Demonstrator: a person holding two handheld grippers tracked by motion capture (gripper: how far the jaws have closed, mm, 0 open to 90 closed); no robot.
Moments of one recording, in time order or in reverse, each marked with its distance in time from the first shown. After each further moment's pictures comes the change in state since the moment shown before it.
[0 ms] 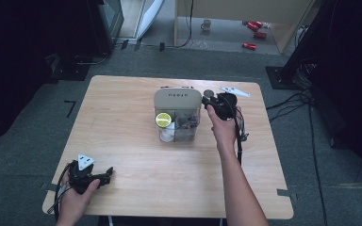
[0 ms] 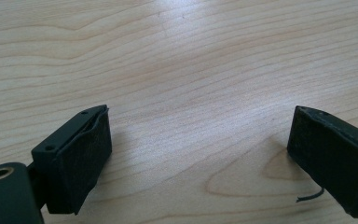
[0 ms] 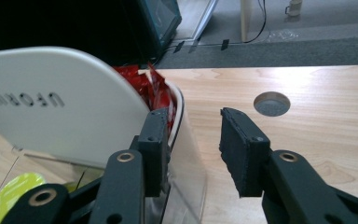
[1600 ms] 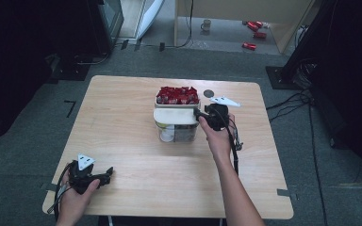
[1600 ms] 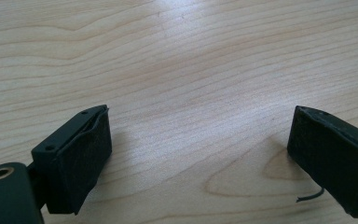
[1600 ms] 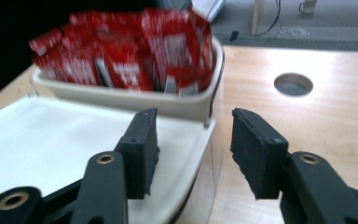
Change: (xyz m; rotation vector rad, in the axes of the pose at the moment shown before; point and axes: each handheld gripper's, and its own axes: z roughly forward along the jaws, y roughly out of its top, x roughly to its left) left arm 0.000 0.000 0.000 0.000 -0.003 0.000; right arm 0.020 -0.030 -0.002 0.044 0.018 -0.094
